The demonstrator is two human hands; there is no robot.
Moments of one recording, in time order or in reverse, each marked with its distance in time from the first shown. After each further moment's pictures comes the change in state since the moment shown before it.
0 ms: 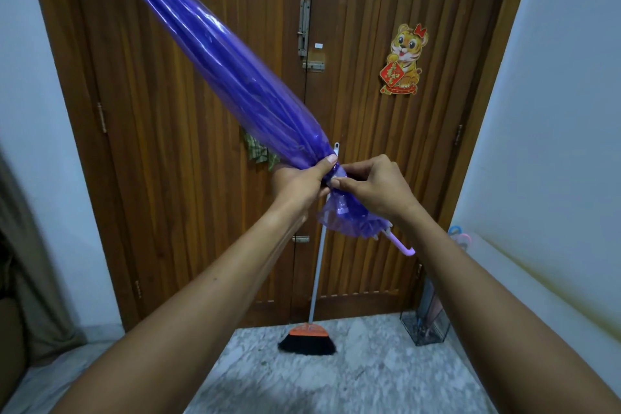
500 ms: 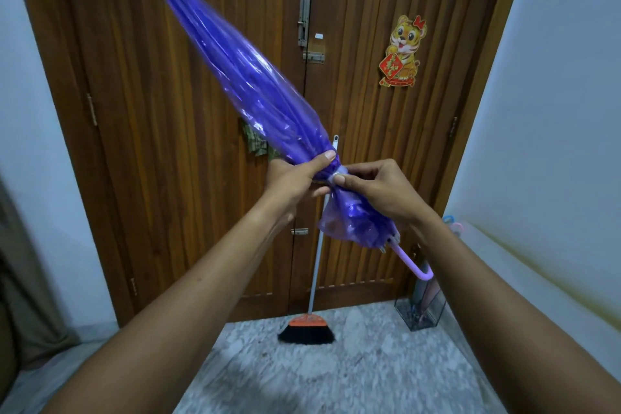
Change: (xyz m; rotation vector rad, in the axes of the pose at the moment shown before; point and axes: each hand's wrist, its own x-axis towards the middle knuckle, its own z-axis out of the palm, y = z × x) left_hand 0.014 0.012 -0.055 -0.030 -0.146 -0.068; right_hand -0.006 -0.019 0.032 0.261 -0.073 0.084
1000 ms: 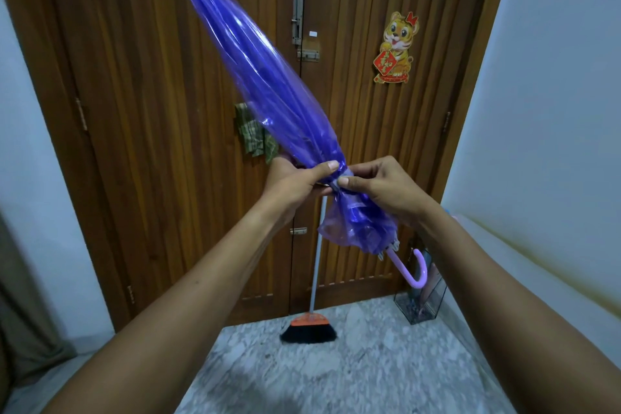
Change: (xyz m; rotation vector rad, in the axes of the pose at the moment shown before) left_hand -0.002 0.007 -0.025 0.113 -0.186 0.095; right_hand 0.002 -0.005 0.010 0.135 -0.104 0.034
